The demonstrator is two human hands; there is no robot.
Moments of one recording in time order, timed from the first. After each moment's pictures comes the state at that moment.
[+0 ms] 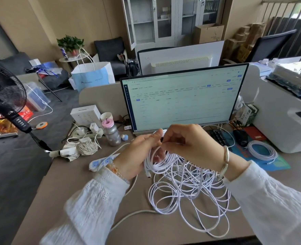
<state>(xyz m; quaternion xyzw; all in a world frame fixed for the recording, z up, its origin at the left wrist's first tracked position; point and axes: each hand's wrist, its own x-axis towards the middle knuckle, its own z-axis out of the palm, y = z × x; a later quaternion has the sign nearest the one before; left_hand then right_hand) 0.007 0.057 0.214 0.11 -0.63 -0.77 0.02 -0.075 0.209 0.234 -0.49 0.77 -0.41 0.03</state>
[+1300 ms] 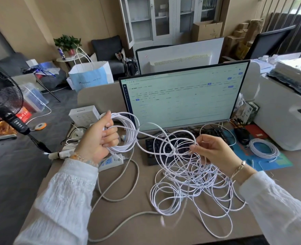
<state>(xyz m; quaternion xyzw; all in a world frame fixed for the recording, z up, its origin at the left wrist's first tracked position) 0.008 -0.043 0.230 0.20 -0.48 -0.85 0.10 -0.120 0.245 0.156 -0.28 0.72 -0.60 0.21</state>
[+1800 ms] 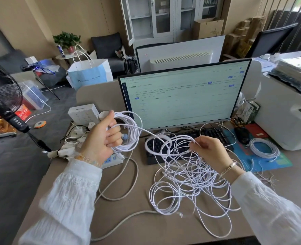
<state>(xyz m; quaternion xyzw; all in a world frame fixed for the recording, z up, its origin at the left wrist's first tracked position) 0.001 -0.034 0.224 0.20 -0.48 -0.85 0.12 -0.137 0.237 0.123 -0.25 0.83 -0.49 0.06</state>
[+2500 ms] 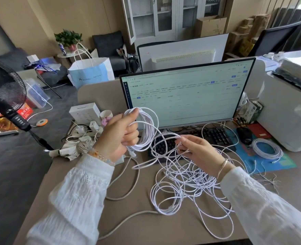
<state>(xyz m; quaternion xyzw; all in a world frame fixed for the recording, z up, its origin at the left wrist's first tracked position) -0.011 -0.004 0.236 0.12 -0.58 -0.80 0.09 -0.128 0.205 0.130 -0.15 0.55 -0.74 0.35</state>
